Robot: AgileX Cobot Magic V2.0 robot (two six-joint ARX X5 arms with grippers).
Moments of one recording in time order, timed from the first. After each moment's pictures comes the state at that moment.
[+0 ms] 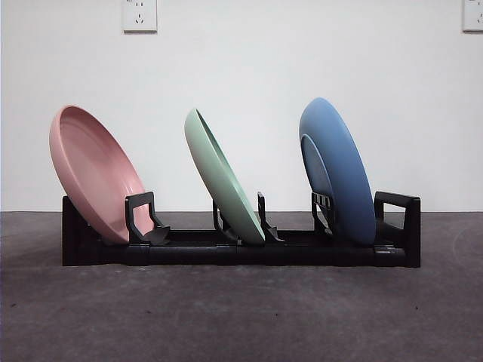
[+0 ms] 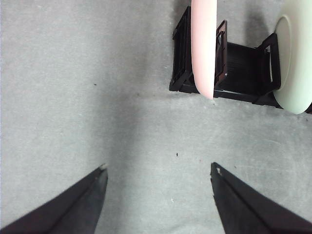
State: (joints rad) left arm -0.03 0.78 1.19 -1.27 0.14 -0.23; right arm 0.08 0.81 1.13 -1.16 -0.21 0.13
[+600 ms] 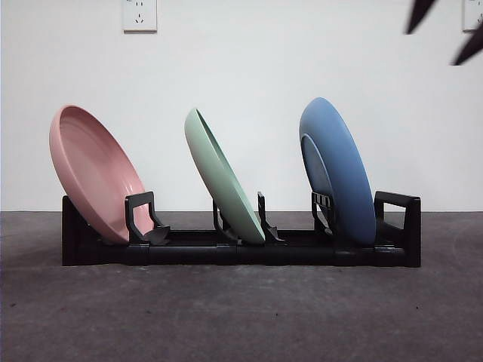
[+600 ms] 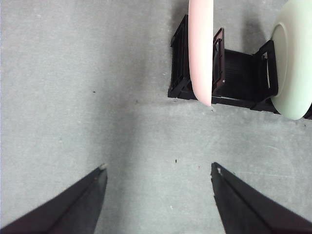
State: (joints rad) left arm -0.03 0.78 1.19 -1.24 0.14 -0.23; right arm 0.20 1.29 1.38 -1.14 -0.43 0.19
